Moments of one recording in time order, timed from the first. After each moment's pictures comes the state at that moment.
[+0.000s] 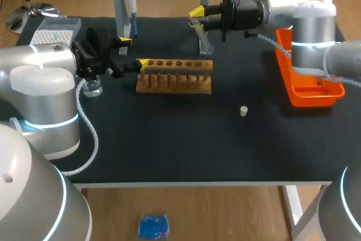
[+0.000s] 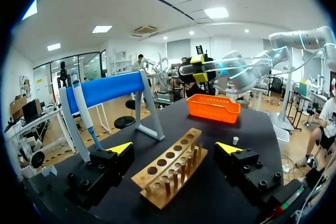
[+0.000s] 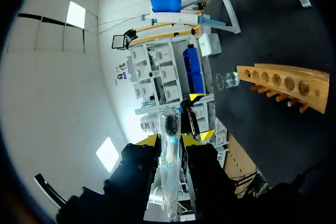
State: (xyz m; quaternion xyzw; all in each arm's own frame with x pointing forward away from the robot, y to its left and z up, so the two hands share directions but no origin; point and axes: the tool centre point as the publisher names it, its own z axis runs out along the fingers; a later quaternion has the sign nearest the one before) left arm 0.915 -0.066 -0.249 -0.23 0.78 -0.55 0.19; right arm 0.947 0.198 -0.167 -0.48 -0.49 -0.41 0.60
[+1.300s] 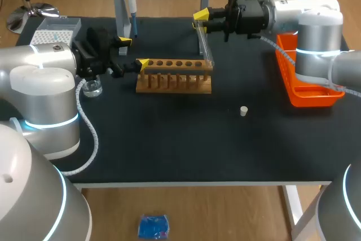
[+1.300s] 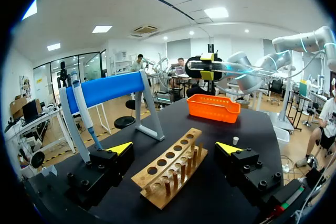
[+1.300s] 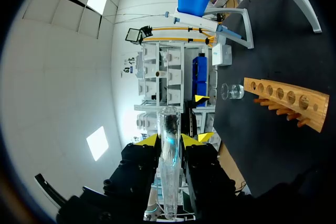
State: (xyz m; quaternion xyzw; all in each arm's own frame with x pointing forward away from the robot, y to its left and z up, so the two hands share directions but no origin) left arm 0.915 -0.066 -0.249 -0.23 0.78 -0.55 0.19; right arm 0.931 0.189 -0.163 -0.44 -0.52 -0.48 0.56
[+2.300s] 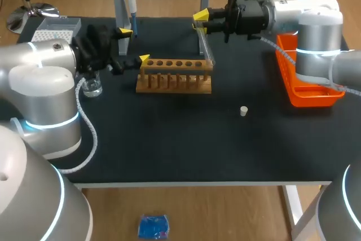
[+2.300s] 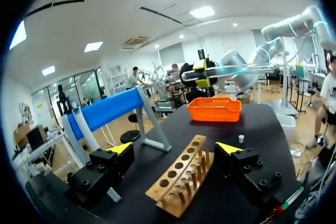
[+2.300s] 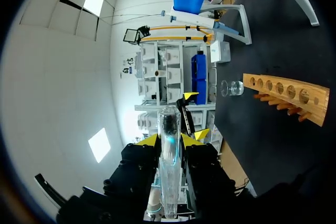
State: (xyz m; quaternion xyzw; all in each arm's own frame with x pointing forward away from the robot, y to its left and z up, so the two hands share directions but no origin) left arm 0.920 -0.069 -0.228 -0.15 0.78 -0.55 0.25; right arm 0.929 0.189 -0.164 -0.45 -0.51 -0.46 0.57
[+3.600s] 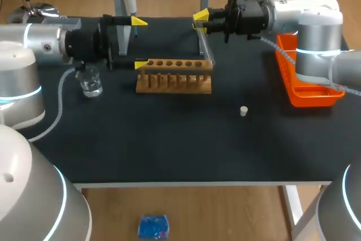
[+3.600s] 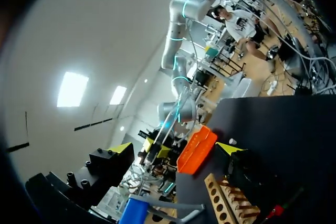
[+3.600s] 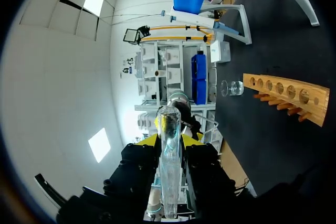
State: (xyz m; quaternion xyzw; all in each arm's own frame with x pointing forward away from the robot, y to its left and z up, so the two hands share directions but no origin) left arm 0.878 -0.102 -0.177 0.37 0.61 -0.60 0.37; right arm 0.929 0.189 -0.164 -0.45 -0.51 -0.46 0.57
